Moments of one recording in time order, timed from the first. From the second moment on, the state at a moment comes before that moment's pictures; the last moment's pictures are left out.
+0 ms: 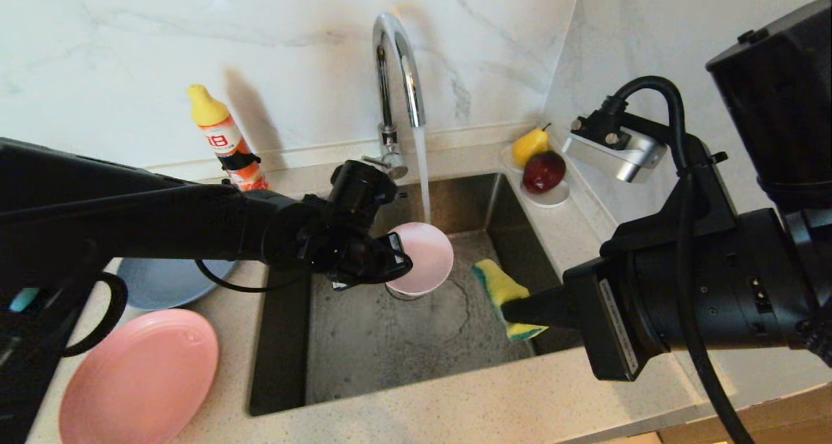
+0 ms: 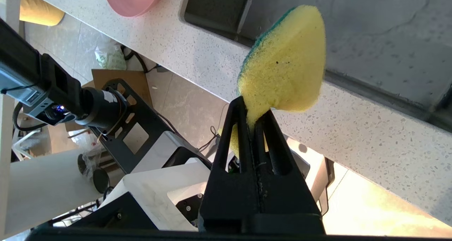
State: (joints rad) left arm -0.54 2.07 -1.49 0.18 0.19 -0.68; right arm 0.92 1.51 -1.46 0.52 0.01 0.40
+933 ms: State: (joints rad) left arm -0.50 2.21 -1.71 0.24 0.13 -0.72; right arm 0.90 1.52 -1.44 0.52 0.01 0.40
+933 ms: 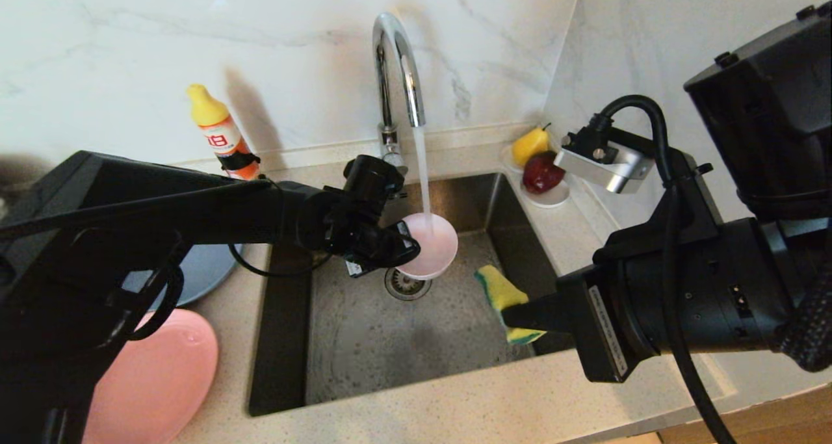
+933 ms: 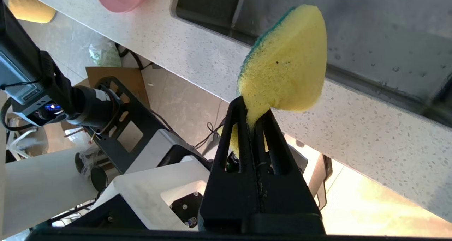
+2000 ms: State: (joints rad) left arm -0.51 2.16 -1.61 0.30 0.10 -0.78; right arm 0.90 1.52 -1.43 0.52 0.00 0.40
